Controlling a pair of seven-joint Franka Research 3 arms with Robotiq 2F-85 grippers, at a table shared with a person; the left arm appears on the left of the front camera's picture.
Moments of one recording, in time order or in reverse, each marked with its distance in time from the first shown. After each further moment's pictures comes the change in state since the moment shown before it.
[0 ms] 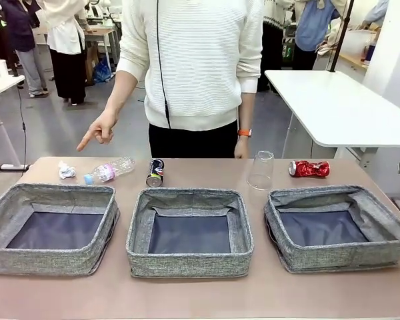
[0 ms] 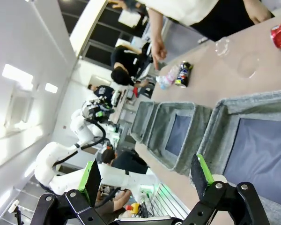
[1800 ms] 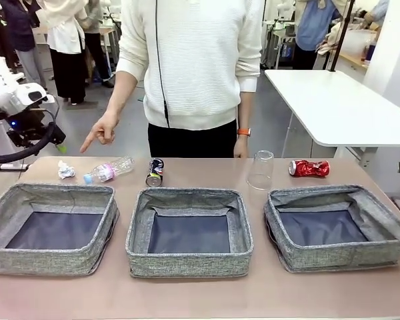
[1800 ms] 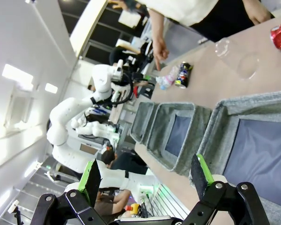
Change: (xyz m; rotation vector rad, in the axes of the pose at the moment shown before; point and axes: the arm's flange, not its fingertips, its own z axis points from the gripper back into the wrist) left arm 0.185 0.152 -0.217 0.752 0.463 0.111; right arm 0.001 -0.001 0.000 0.001 -0.002 0.002
